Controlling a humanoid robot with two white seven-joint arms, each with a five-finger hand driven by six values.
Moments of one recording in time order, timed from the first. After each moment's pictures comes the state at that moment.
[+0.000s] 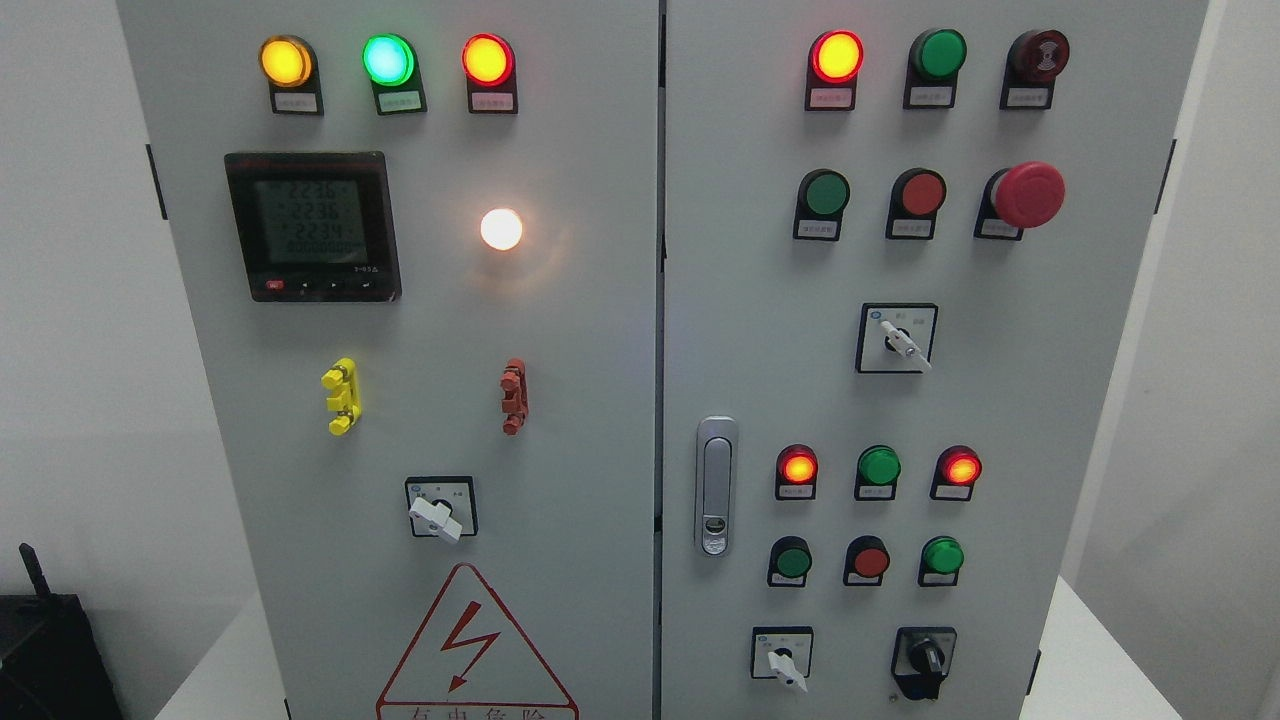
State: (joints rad) left arm -0.05 -0.08 0.07 0.10 -0.08 -0.10 -0.12; right arm 0.19 0.09 0.00 -0.16 0.06 0.04 0.24
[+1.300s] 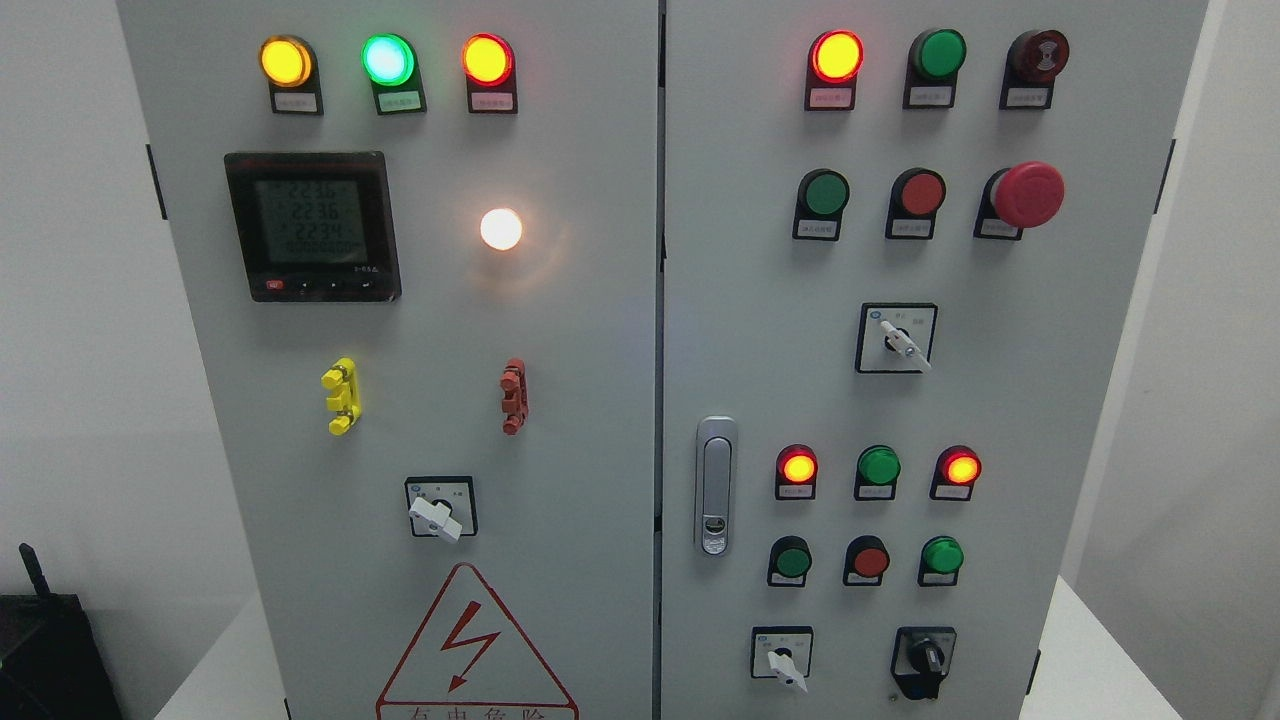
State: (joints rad) left arm -0.05 -0.08 0.07 0.10 -0.08 -0.10 -0.12; right arm 0.27 0.05 -0.03 -0.50 0.05 -0.27 0.15
